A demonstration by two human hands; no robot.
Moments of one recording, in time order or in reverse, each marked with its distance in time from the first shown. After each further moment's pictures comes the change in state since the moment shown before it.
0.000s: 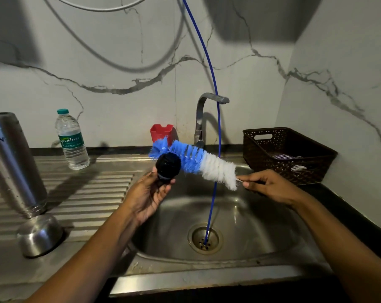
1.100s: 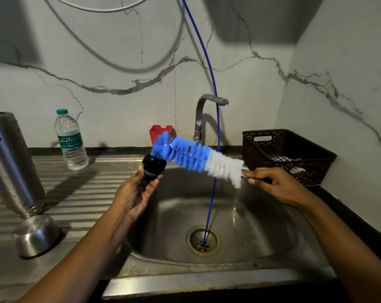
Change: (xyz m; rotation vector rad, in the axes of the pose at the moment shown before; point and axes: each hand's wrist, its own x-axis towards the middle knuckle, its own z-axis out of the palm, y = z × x) left_hand 0.002 0.013 -0.002 -0.091 0.148 0.028; right_hand -0.006 -0.002 -0.013 -0.196 0.115 -0.149
